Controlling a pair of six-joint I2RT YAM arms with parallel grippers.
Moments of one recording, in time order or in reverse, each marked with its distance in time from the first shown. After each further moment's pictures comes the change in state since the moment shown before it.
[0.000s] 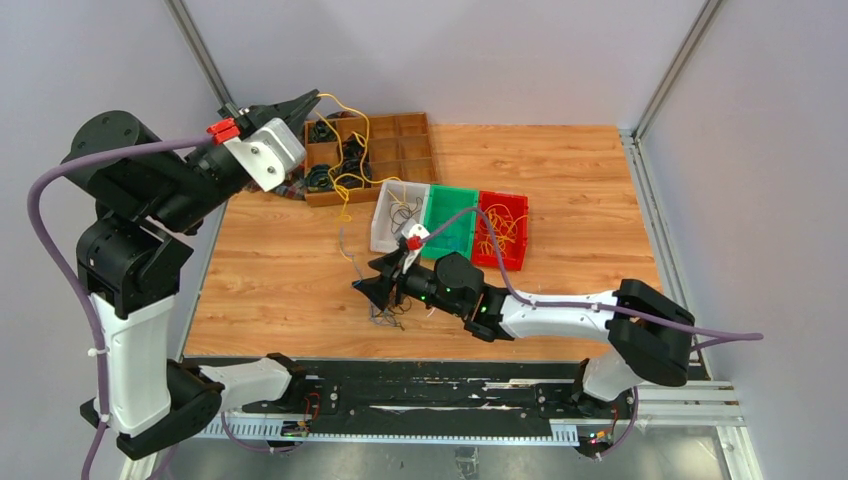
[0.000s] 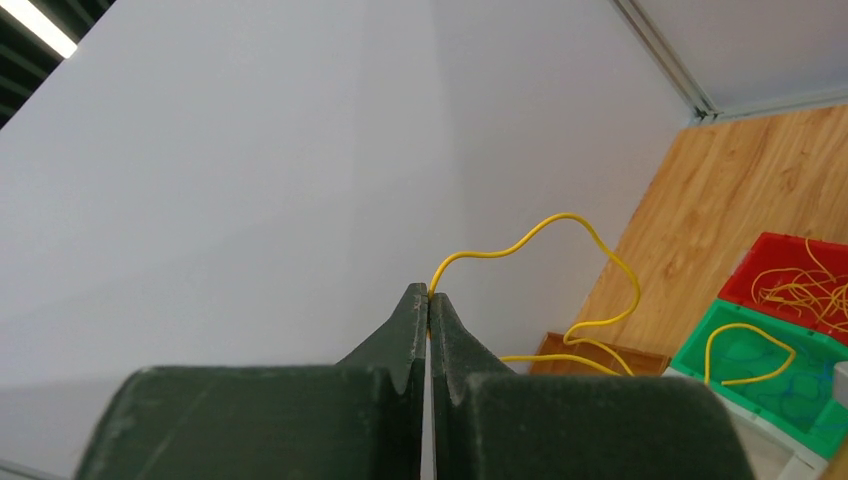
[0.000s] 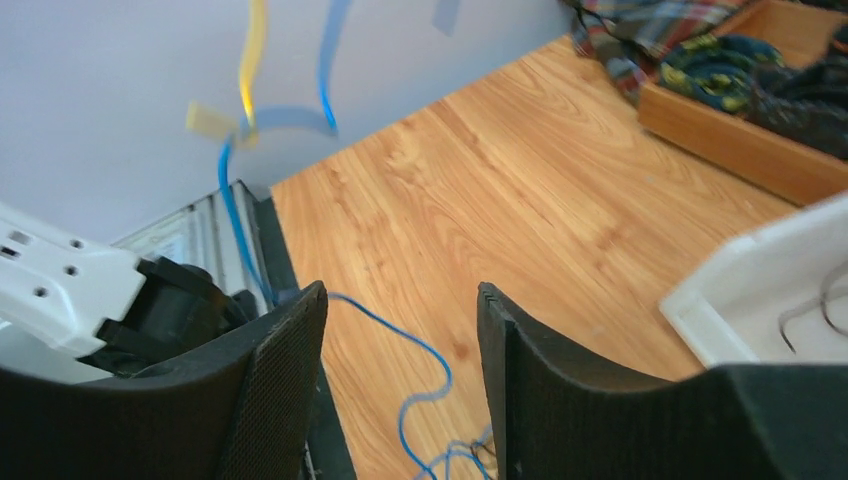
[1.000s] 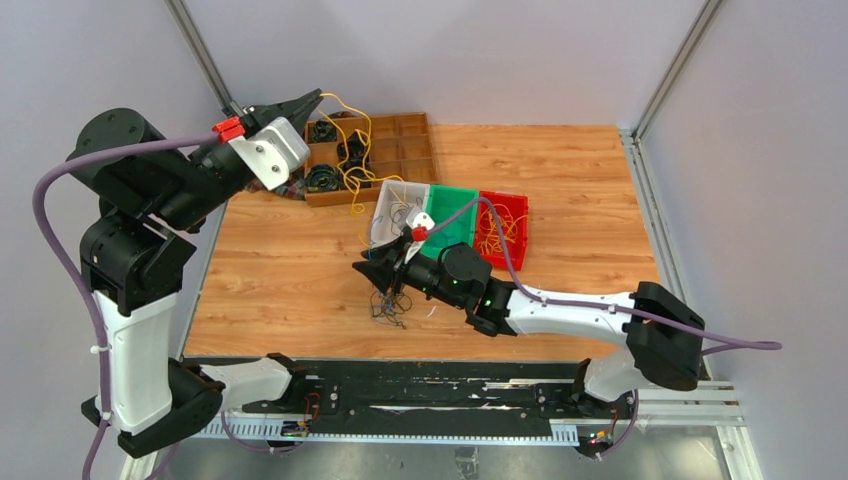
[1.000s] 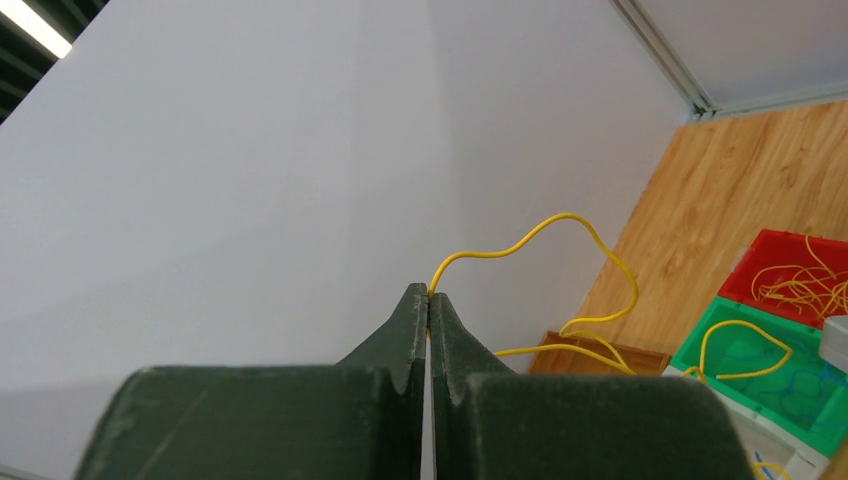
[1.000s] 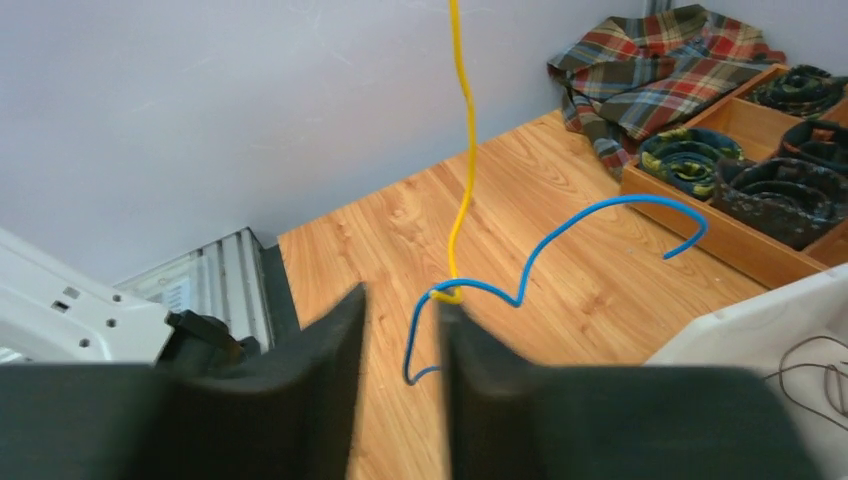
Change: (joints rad) left arm 0.000 0.009 0.000 0.000 0.002 0.009; right arm 0.004 -0.074 0.021 -0.013 0.023 -0.042
